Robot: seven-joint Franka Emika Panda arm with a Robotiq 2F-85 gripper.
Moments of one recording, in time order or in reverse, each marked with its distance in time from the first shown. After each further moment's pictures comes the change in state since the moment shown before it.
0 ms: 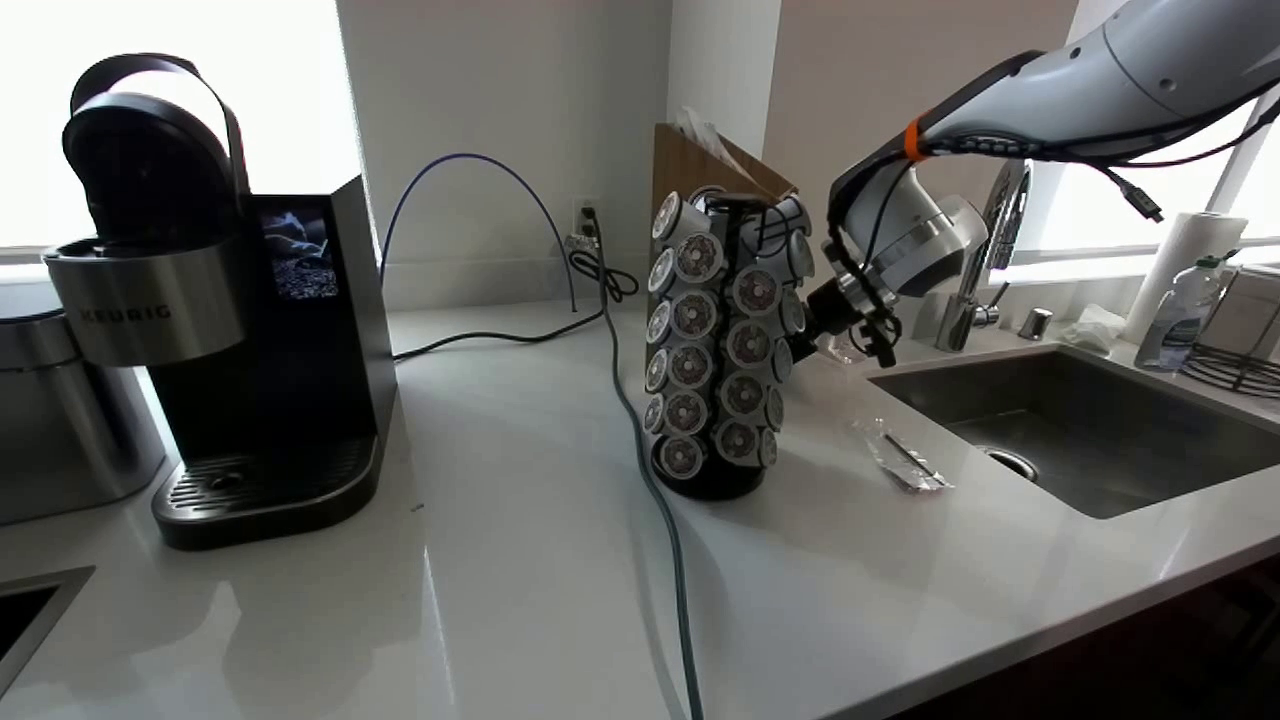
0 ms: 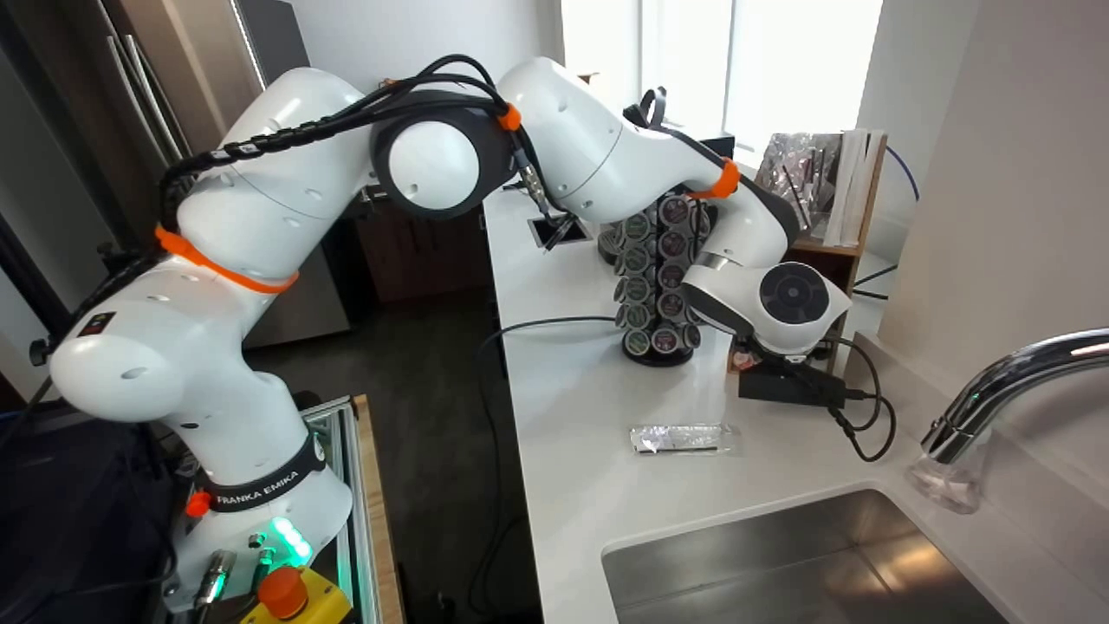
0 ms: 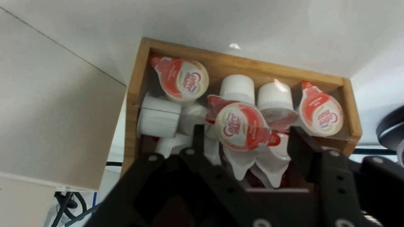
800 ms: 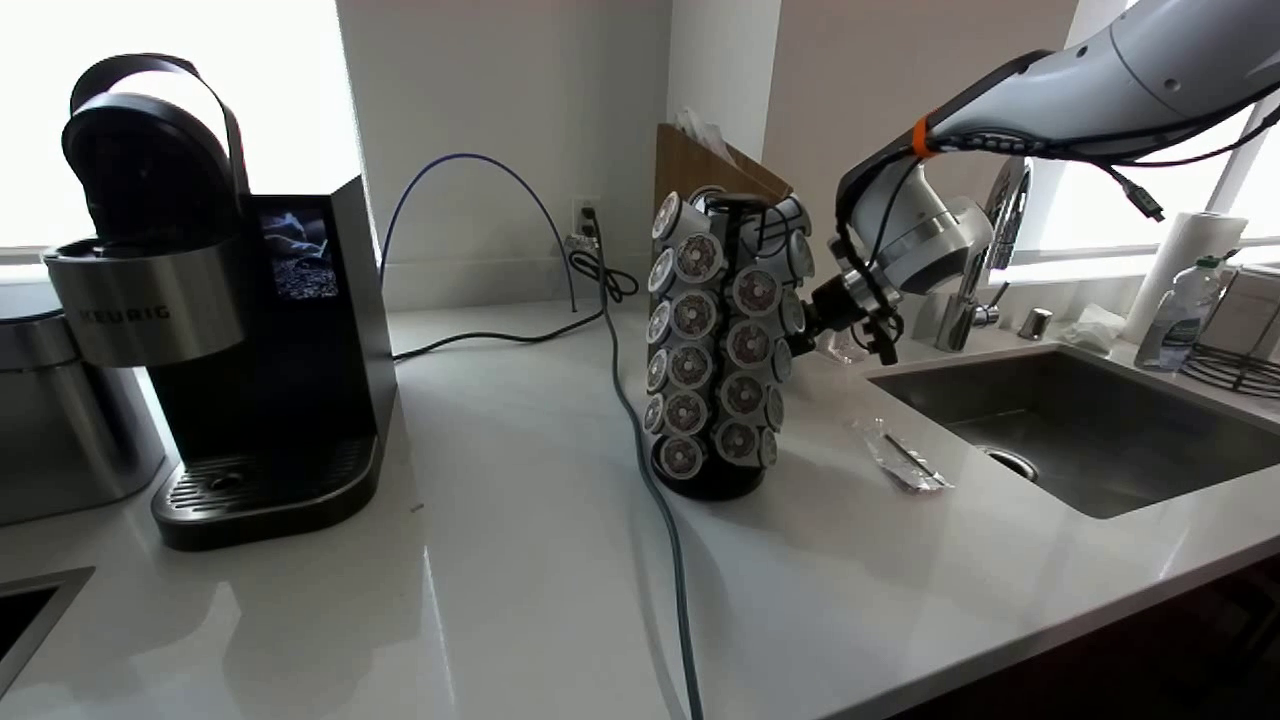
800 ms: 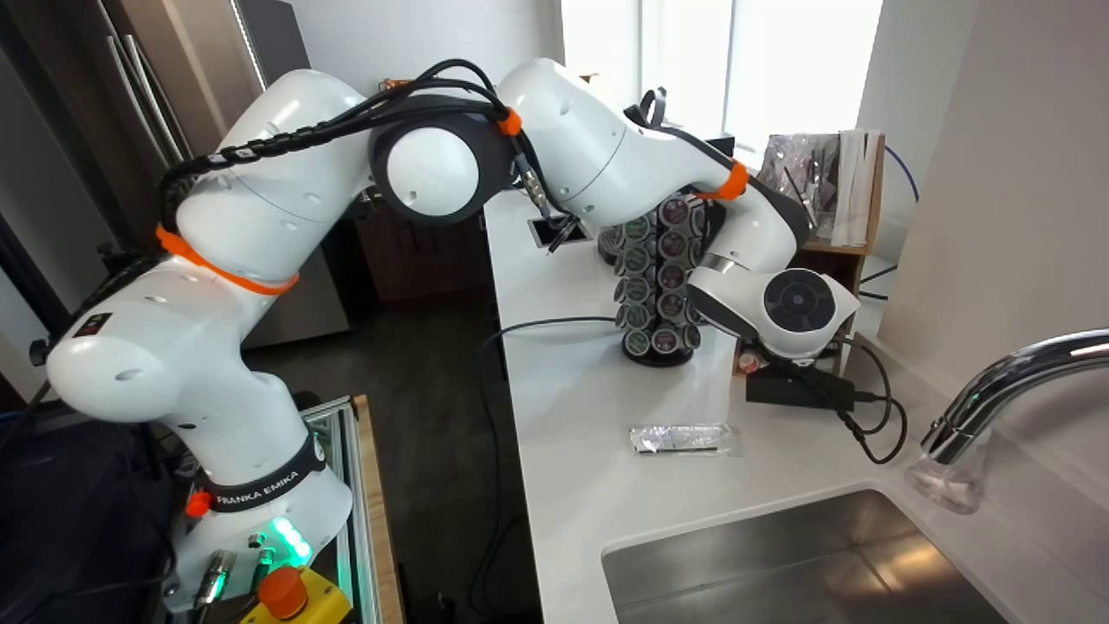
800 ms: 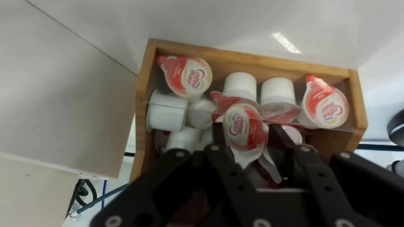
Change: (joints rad) arm -0.032 0.004 0.021 0.015 0.034 0.000 -0.053
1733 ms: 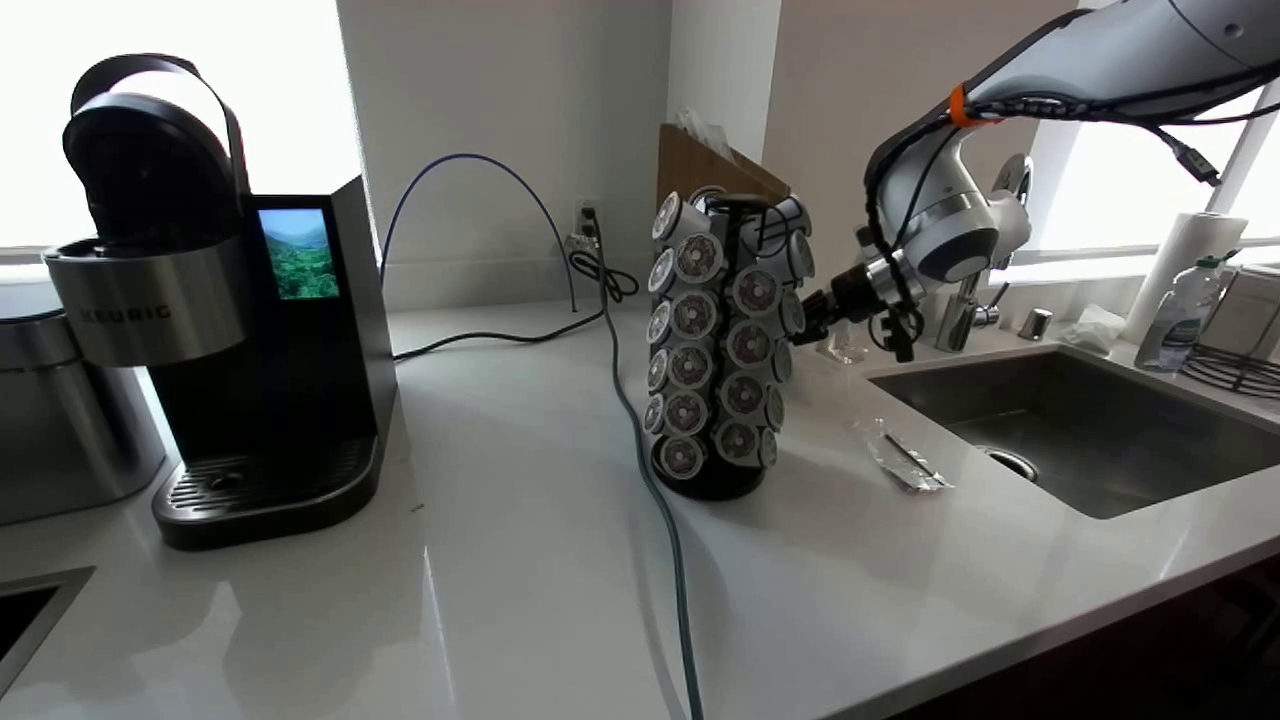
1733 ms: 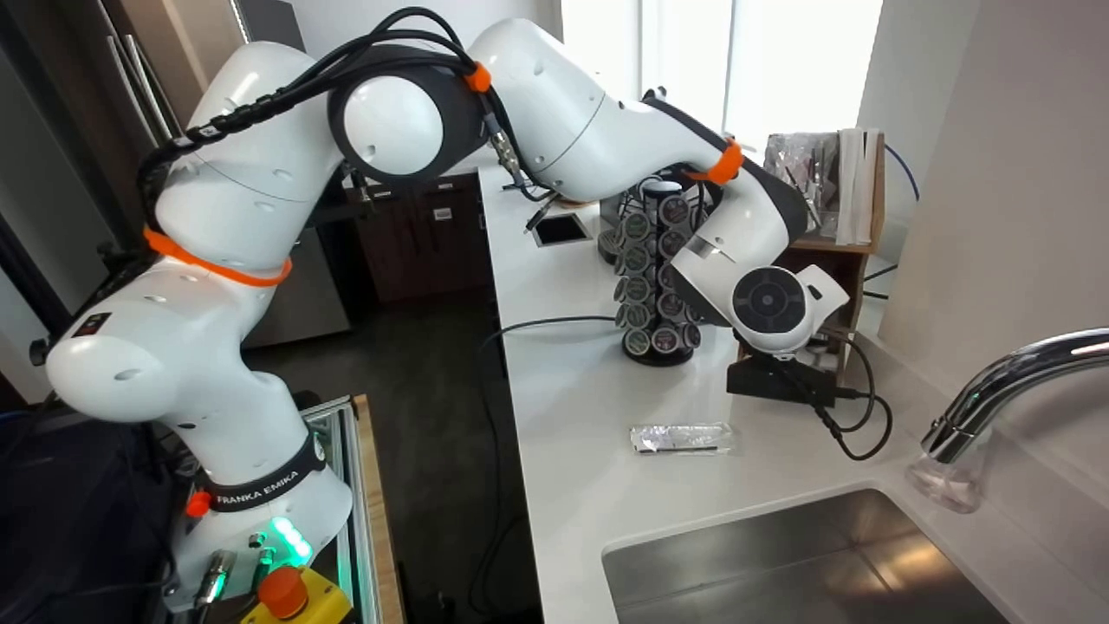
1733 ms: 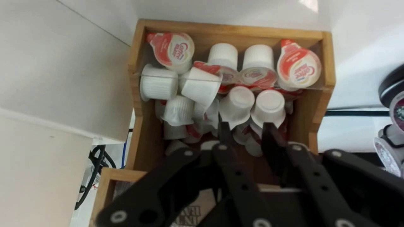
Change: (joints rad) arm -0.004 -0.126 -0.007 -0.153 0.213 0.002 -0.129
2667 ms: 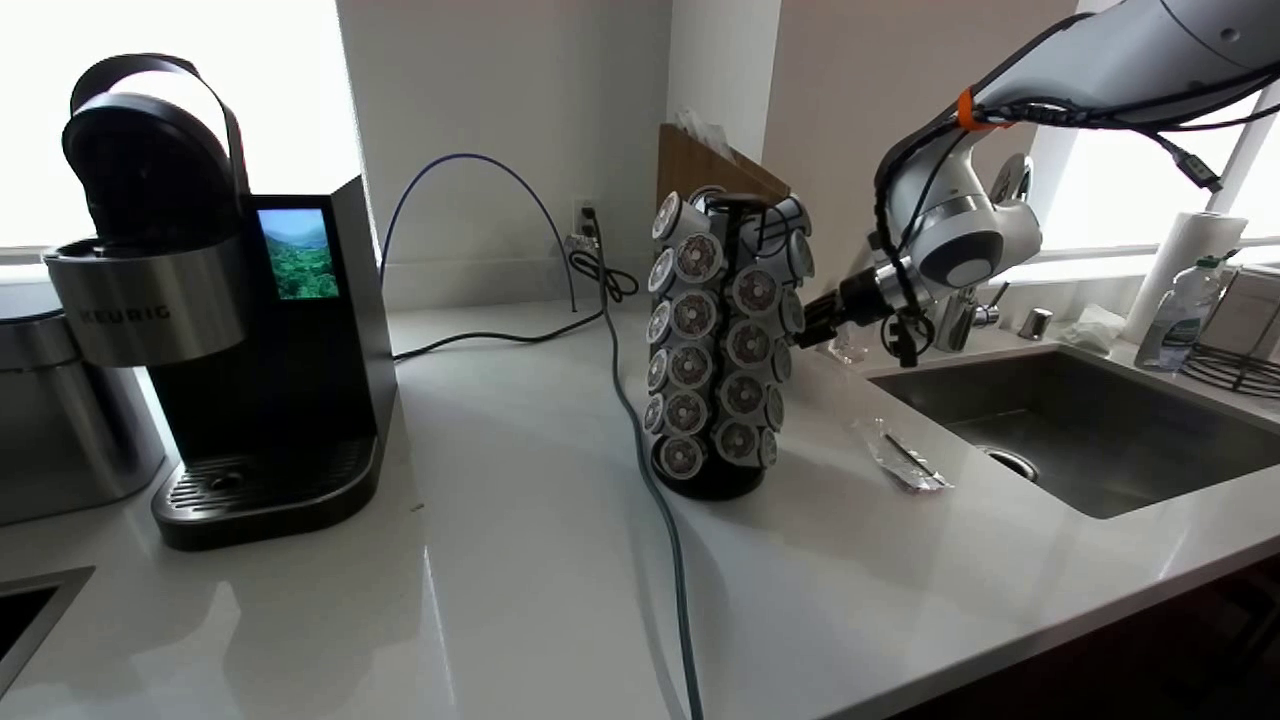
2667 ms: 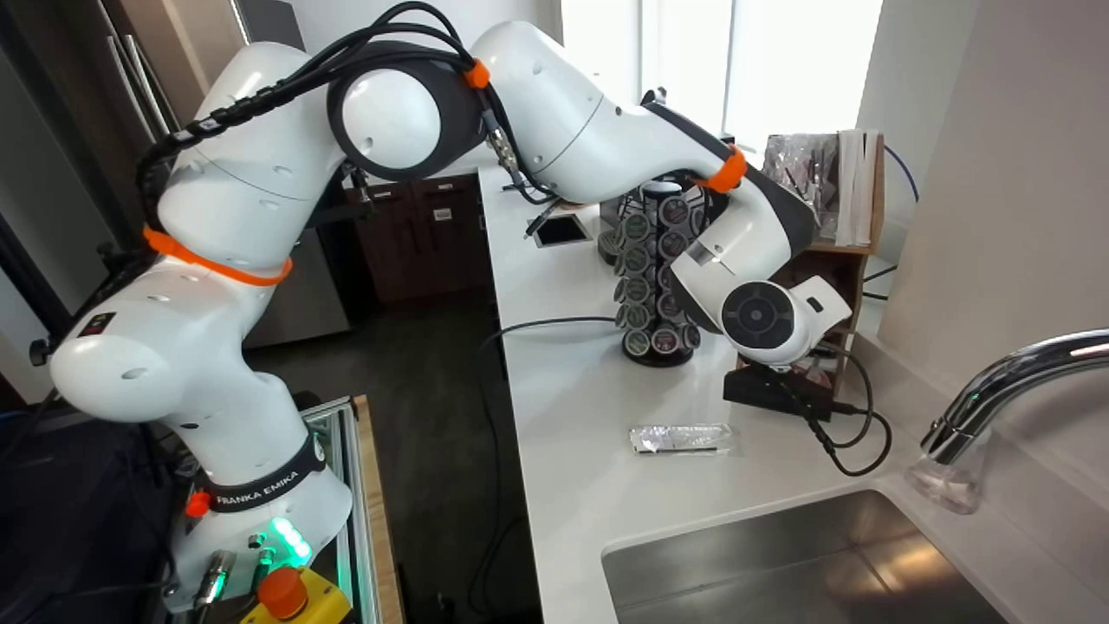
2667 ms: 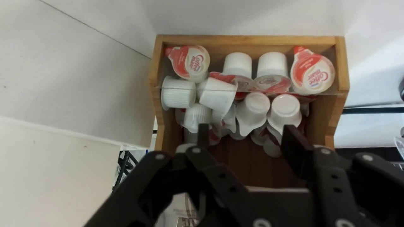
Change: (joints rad) arm 0.039 0.002 -0.064 -0.008 0.137 0.000 -0.040
